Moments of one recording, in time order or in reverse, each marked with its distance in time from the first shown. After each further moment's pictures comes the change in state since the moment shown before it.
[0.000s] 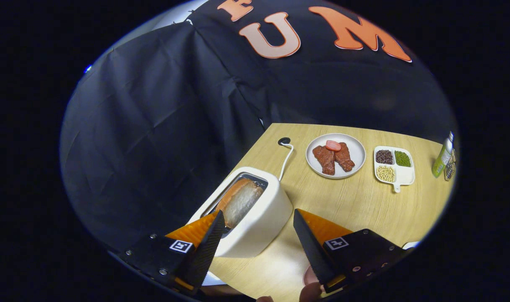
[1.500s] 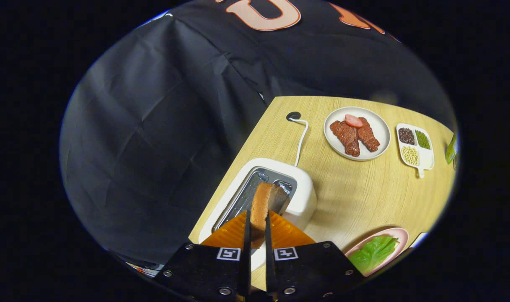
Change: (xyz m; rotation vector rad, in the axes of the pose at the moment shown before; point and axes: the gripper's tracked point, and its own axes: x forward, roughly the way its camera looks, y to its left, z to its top) arm 0.048 0.027 -0.019 0.123 0.200 0.031
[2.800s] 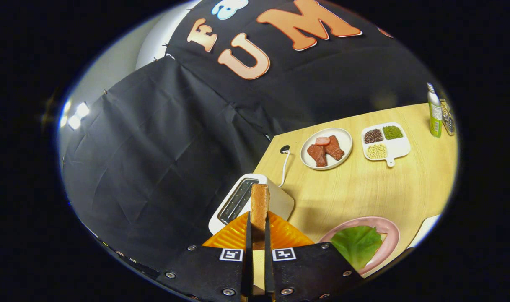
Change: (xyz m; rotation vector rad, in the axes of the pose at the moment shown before) arm -0.130 -0.092 -0.029 0.120 -0.345 0.165
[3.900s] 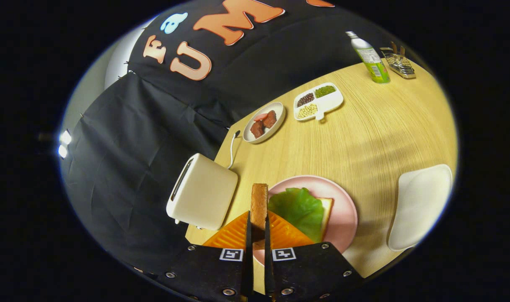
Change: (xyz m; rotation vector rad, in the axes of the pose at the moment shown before) arm -0.034 -0.140 -0.089 0.181 0.065 -0.132
